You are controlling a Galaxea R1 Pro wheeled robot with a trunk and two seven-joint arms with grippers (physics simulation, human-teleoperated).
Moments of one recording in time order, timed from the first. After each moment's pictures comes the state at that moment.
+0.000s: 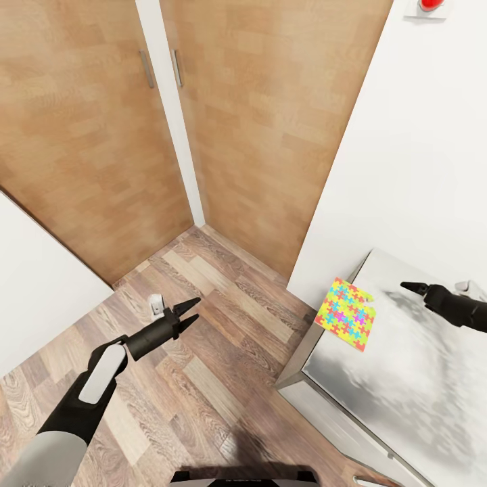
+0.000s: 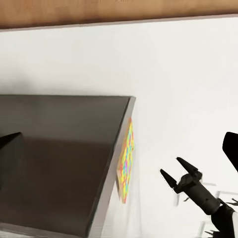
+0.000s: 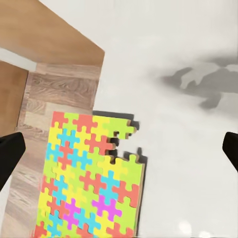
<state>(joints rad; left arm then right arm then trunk) -0.57 0.13 -0.01 -1.05 1.07 0.75 -0.59 -0.55 -0.53 -0.34 -1.45 -1.18 1.00 -0.22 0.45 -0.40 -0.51</state>
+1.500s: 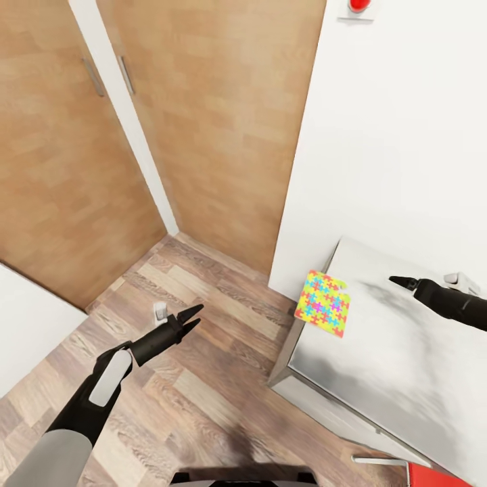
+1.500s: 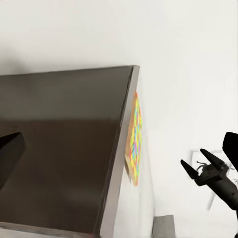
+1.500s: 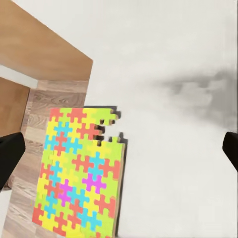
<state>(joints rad) -0.58 0.11 -0.01 -0.95 0.94 0.66 -0.71 -0.53 -0.51 -0.30 -1.57 -1.18 1.00 -0.22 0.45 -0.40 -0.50</state>
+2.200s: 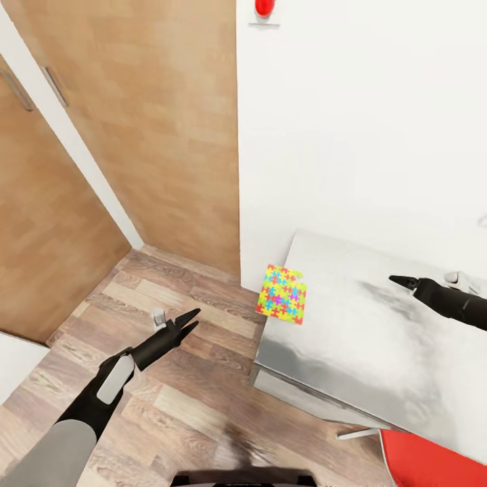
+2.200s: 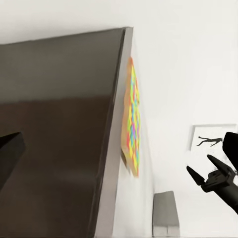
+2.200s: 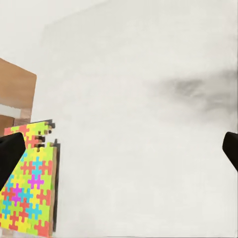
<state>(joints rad) -0.64 0.11 -0.01 -0.73 0.88 0.54 -0.88 -0.53 -0.51 -0.30 -1.59 -1.18 1.00 -0.22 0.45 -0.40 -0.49</state>
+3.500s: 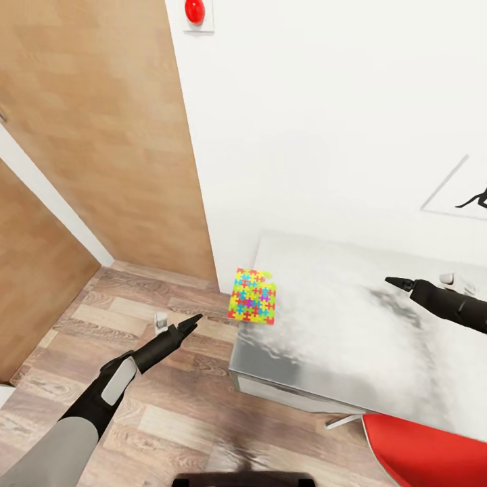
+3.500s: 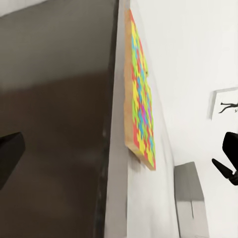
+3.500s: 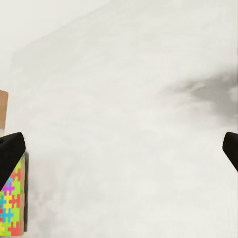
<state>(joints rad) -0.66 0.11 -0.01 -0.65 0.78 0.42 -0.92 -0.52 -0.50 -0.29 -1.61 -1.18 1.00 -0.22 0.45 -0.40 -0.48</state>
